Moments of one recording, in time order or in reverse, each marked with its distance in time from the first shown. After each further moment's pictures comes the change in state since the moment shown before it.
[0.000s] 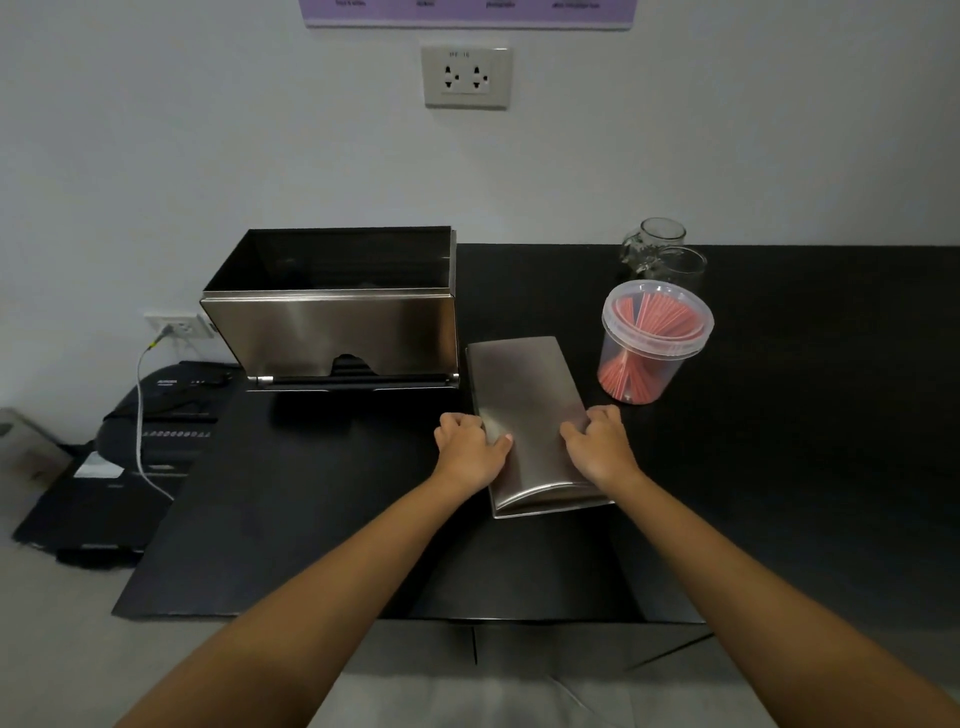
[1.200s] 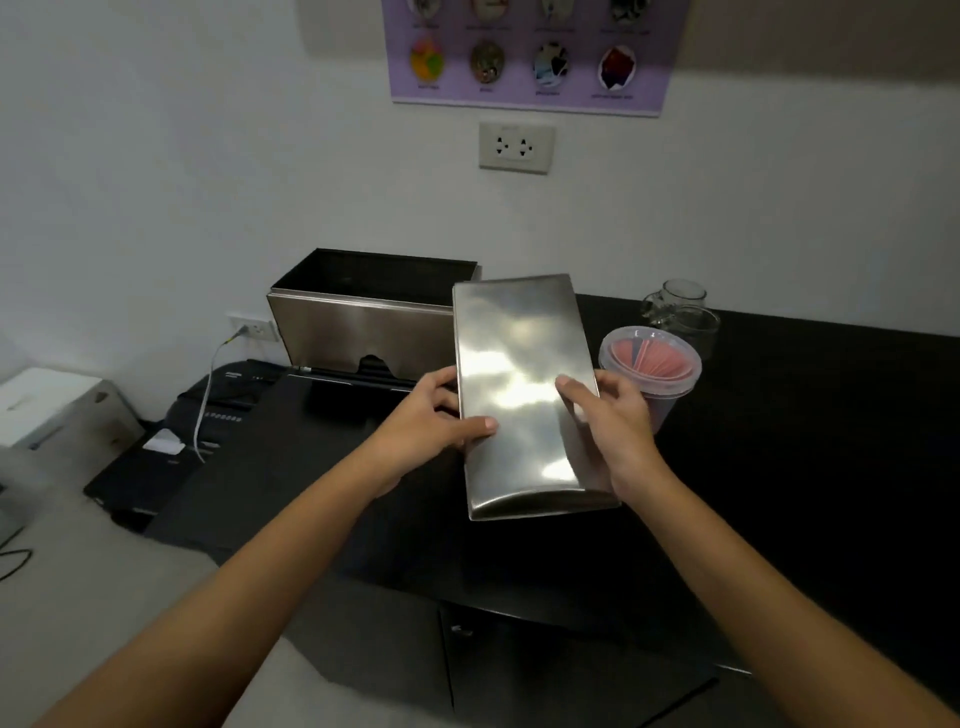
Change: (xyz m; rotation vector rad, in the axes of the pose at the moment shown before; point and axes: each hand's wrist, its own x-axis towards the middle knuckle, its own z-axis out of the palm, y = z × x) left_hand -0.077 0.031 -0.063 -0.596 0.047 0.217; right_hand -0.052 -0.047 -0.074 0.848 -0.072 -0.214
